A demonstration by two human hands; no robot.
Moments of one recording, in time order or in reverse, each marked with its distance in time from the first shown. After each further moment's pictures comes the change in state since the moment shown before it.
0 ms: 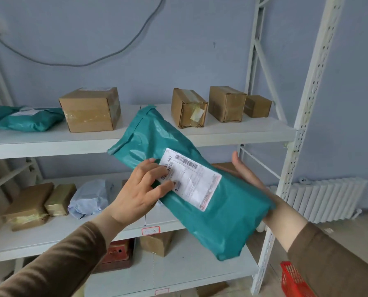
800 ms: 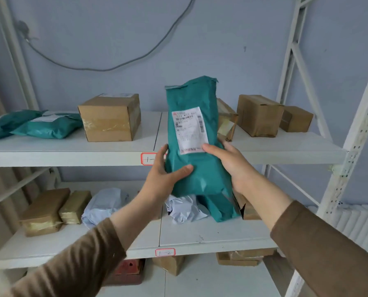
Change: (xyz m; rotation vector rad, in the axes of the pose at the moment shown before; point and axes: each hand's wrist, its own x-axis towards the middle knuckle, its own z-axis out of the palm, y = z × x) left_hand 0.066 -0.051 0.026 -1.258 0.116 -1.576; right_hand 0.163 -0.059 0.074 -0.035 0.096 -0.201
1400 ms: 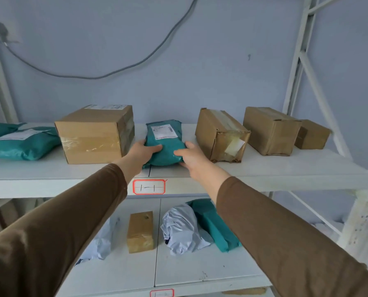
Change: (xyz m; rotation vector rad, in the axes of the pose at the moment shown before) left_hand 0.233 0.031 -0.064 0.468 0.200 -0.154; right_hand 0.198 0.028 0.072 -0.244 0.043 0.050
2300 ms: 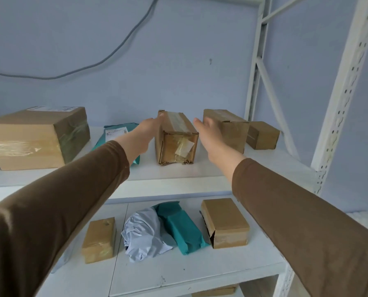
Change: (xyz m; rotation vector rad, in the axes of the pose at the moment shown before) left_hand -0.019 0.097 0.140 -0.080 -0.115 0.077; right_hand -0.014 -0.048 -0.188 -0.166 0.282 -0.205
